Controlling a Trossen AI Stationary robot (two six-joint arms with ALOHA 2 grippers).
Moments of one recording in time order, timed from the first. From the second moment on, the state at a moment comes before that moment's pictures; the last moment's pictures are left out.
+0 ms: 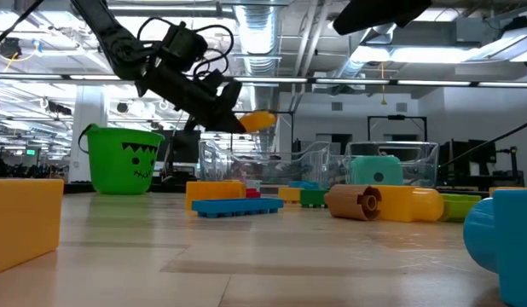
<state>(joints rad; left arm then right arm) 0.45 1.58 0.70 0.51 -0.18 -0.25 0.67 1.72 1.19 -0.30 0.57 0.41</state>
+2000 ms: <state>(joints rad) -0.28 1.20 0.70 -0.03 0.08 -0.29 0.71 1.72 1.19 -0.34 0.58 0.46</state>
